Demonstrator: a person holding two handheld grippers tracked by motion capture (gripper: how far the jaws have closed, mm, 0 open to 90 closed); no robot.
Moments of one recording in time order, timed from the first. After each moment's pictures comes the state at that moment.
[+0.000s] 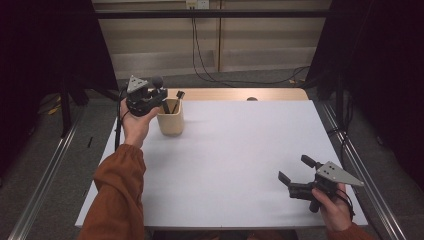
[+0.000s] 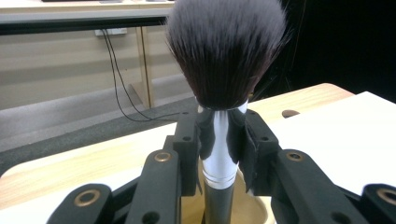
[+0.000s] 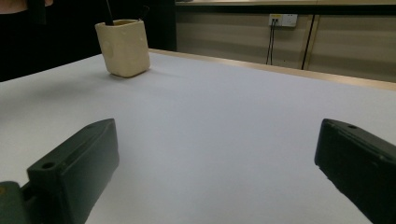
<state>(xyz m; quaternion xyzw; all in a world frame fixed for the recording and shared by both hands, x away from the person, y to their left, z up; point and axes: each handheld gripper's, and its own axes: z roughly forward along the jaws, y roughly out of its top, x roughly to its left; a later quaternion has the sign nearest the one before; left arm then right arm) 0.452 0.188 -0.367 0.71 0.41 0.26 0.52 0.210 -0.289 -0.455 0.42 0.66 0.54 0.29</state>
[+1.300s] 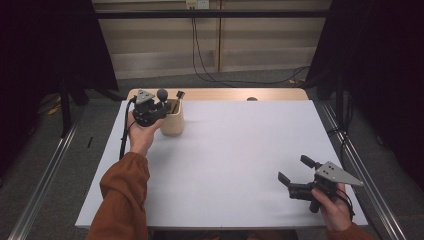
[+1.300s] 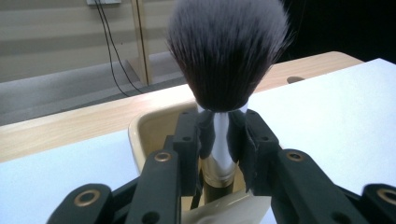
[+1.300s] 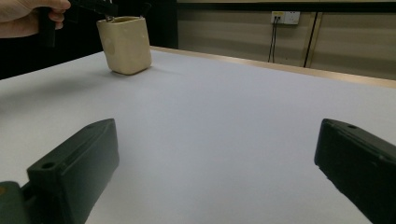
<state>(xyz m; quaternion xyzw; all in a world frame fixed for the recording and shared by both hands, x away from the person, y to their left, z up) 0.452 0.183 -0.410 0.73 0.42 0.24 0.49 0.210 -0.289 -0.456 0.42 0.67 0.54 0.29</state>
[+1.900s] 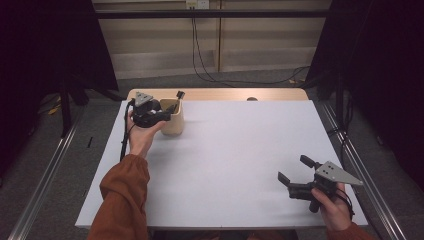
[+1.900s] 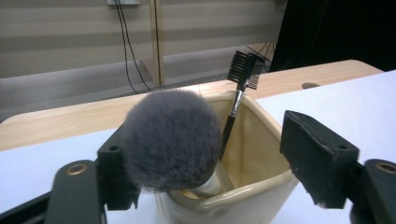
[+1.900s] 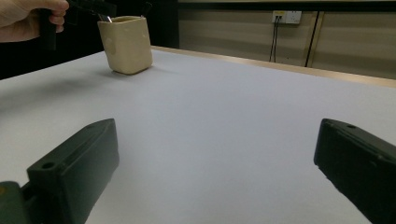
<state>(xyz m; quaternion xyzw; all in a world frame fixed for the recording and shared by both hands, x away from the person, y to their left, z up) 0.448 0.187 -0.414 0.70 0.45 0.26 0.49 0.211 -0.289 -0.456 0.42 0.67 0.54 0.28</state>
